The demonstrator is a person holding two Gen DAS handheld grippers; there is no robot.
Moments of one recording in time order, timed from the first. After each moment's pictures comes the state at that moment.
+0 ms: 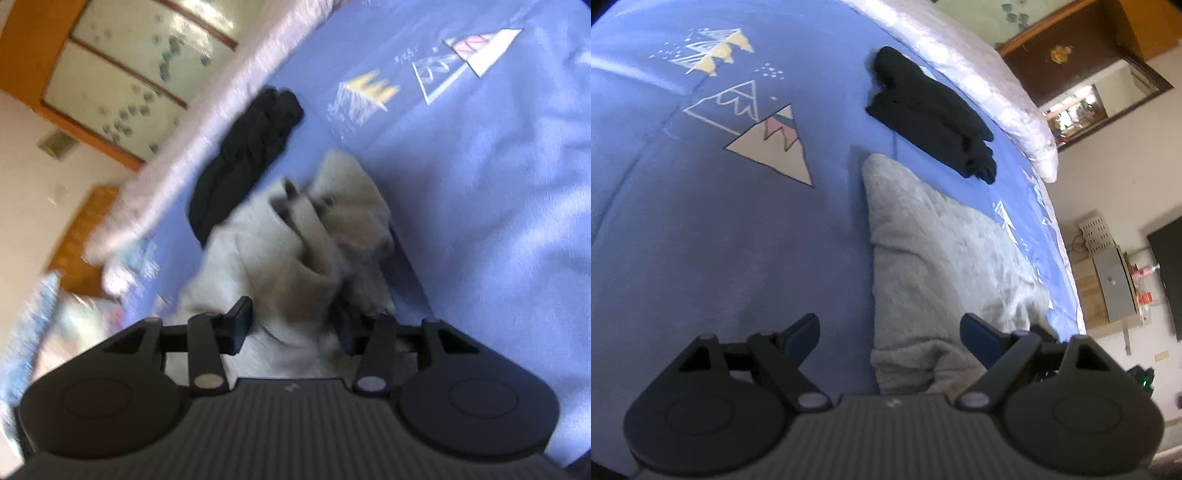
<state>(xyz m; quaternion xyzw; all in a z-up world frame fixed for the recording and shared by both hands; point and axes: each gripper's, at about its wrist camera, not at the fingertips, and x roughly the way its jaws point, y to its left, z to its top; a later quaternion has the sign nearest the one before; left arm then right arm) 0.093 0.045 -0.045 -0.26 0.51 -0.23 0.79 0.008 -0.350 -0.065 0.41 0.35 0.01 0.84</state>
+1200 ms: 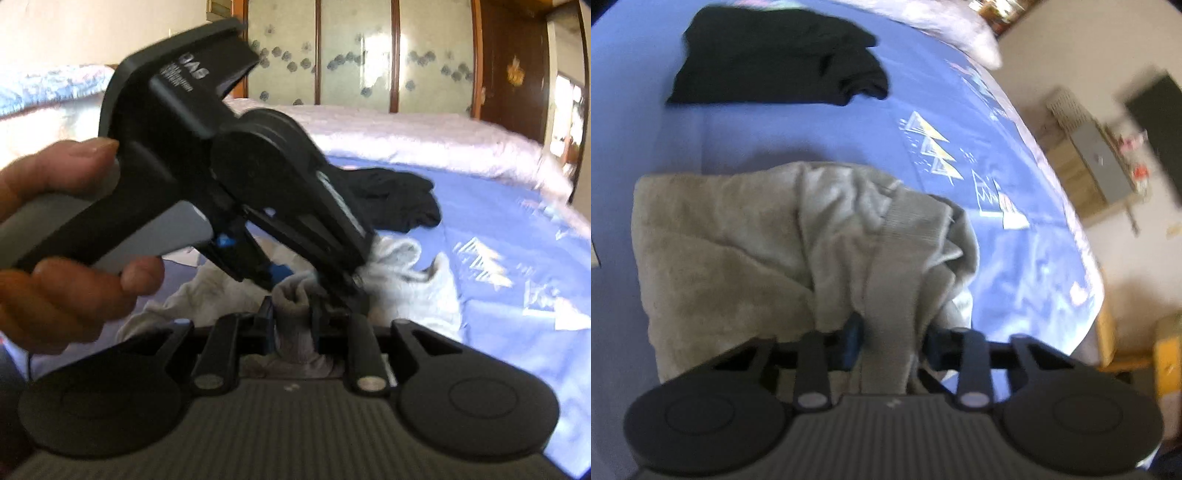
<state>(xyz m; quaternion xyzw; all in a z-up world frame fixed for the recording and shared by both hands) 0.148 -0.129 -0.023 -0.11 0.57 -0.34 0.74 -0.011 -0.233 -0.023 0.00 0.27 0.12 0.96</state>
